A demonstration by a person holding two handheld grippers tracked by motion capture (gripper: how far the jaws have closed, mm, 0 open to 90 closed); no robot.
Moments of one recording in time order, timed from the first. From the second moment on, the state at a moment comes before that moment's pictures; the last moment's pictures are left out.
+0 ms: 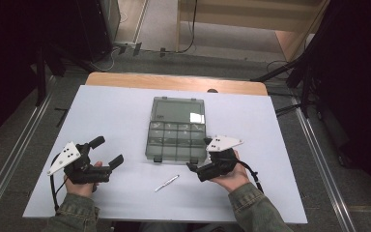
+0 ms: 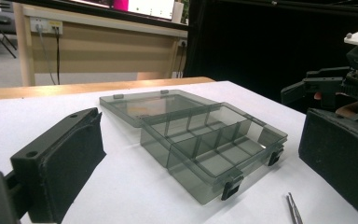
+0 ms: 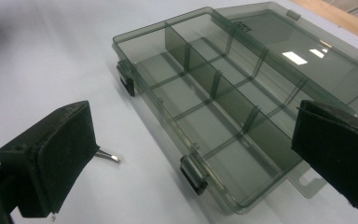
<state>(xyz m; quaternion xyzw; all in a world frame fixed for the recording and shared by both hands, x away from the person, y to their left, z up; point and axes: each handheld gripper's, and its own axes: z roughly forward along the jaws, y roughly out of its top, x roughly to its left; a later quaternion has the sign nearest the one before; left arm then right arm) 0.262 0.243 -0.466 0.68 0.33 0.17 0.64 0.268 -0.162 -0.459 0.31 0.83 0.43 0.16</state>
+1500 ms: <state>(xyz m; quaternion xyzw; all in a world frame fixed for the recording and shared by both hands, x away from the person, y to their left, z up) 0.264 0.244 -0.467 0.67 0.33 0.16 0.64 0.288 -0.059 -0.473 0.08 0.98 0.19 0.04</state>
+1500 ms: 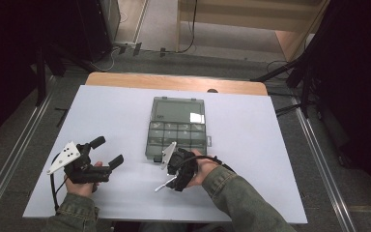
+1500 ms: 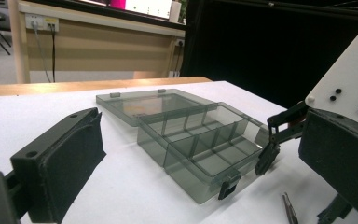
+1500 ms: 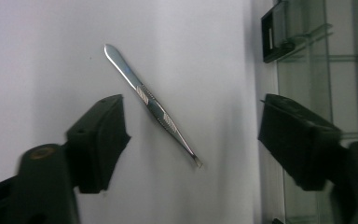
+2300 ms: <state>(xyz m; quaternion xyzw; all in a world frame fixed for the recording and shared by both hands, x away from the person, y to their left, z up) 0.263 0.243 -0.466 0.68 0.33 0.17 0.64 0.295 -0.049 -0.472 0.05 0.99 0.14 -0.02</state>
